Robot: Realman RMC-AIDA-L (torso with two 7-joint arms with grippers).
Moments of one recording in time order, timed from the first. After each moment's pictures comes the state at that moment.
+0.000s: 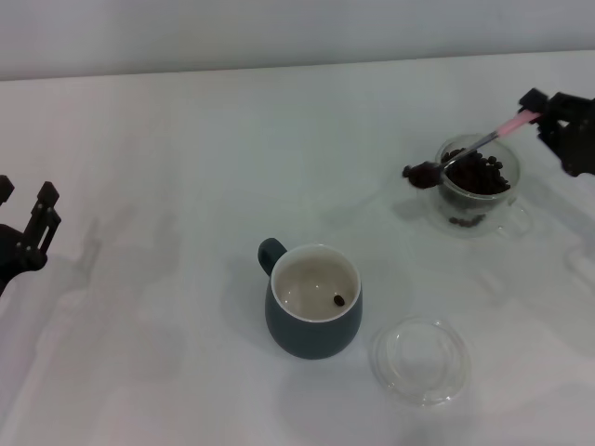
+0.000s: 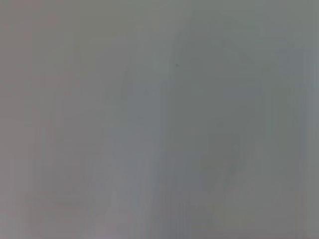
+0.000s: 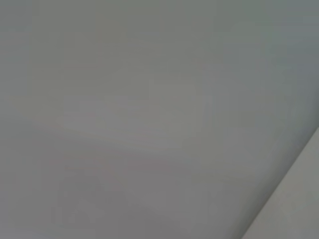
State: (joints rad) left arm -0.28 -2.07 -0.99 -0.17 -0.38 -1.28 2.83; right arm 0.37 1.99 -0.39 -0.30 1.51 1.39 -1.07
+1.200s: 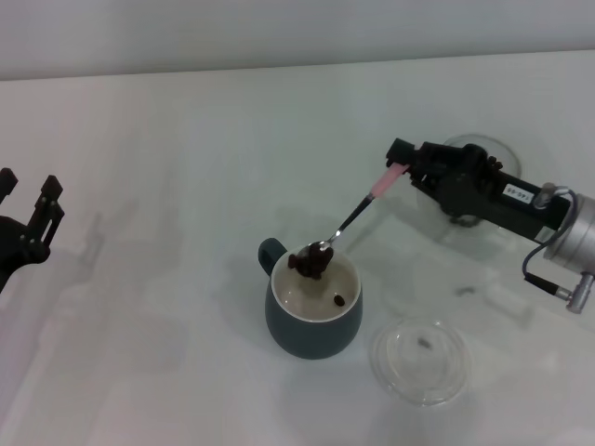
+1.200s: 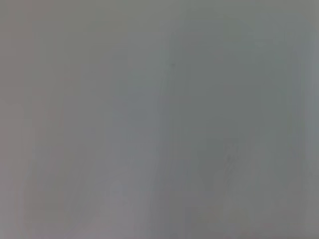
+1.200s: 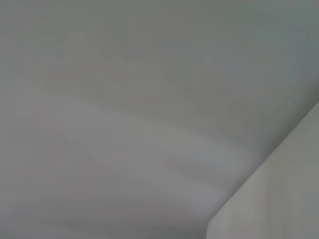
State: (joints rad) left arm -0.31 -2.07 -0.99 -0.14 -0.39 -1.27 2.83; right arm 0.46 2.02 -0.57 -0.13 1.51 1.51 -1.20
